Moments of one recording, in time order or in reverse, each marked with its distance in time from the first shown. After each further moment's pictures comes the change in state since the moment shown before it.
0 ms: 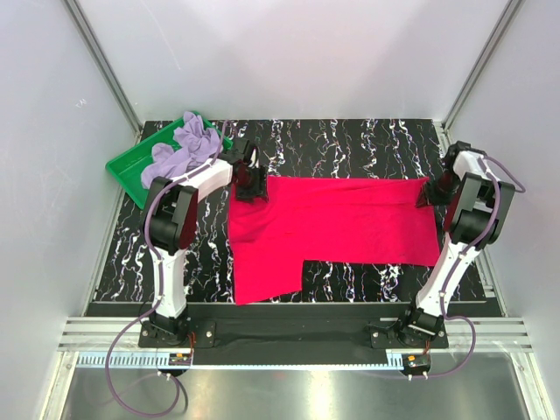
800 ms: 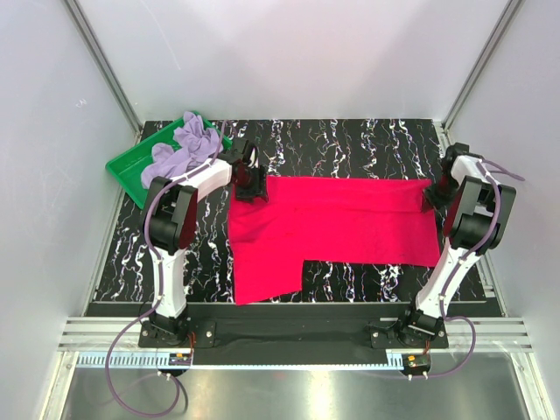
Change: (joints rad) left arm 0.006 0.000 -0.002 0.004 0.011 0.000; right arm 0.013 -0.077 -0.100 0.099 0.124 -0.342
